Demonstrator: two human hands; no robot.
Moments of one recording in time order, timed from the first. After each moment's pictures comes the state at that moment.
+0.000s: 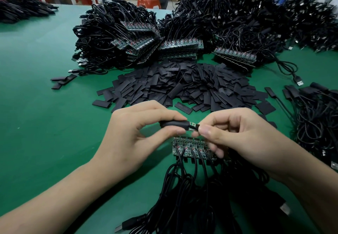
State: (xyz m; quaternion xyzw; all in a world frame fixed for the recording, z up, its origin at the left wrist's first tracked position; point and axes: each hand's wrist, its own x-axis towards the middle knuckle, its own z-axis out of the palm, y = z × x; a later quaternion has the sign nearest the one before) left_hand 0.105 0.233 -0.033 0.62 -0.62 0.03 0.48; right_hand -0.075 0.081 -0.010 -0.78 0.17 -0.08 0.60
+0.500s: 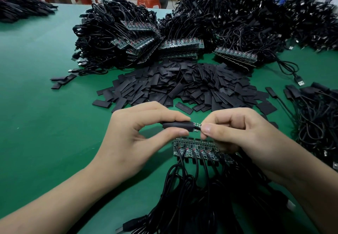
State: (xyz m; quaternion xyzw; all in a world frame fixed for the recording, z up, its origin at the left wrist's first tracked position) left_hand 0.105 0.234 -0.035 0.60 -0.61 -0.02 0.52; right_hand -0.074 0.086 -0.007 -0.77 0.17 -0.10 0.60
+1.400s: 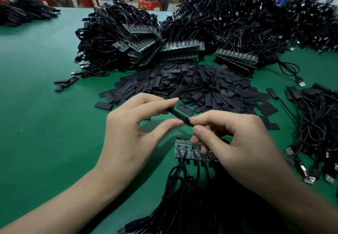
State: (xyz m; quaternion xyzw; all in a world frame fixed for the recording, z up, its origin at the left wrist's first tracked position) left_hand 0.098 0.230 -0.033 0.68 -0.52 0.08 0.51; right_hand -0.068 0.114 -0.017 -0.85 0.18 -0.28 0.41
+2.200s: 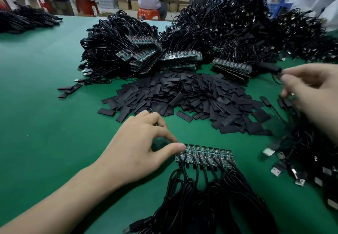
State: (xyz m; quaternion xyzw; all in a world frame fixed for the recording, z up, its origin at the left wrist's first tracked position) left_hand 0.112 0.237 -0.031 0.76 -0.60 -0.05 0.25; right_hand -0.127 0.021 0.045 -0.82 0.41 -0.36 0.20
